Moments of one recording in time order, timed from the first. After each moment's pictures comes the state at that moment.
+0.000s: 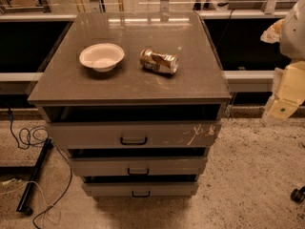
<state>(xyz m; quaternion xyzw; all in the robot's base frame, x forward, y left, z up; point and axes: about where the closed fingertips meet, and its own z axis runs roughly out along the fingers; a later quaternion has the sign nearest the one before) 0.438 -0.216 0.979 -0.60 0.78 -0.04 0.16</state>
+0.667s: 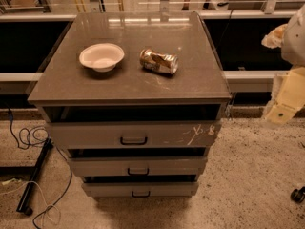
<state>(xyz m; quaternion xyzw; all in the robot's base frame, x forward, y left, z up) 0.435 -0.213 0.973 -0.59 0.78 -0.02 0.18</state>
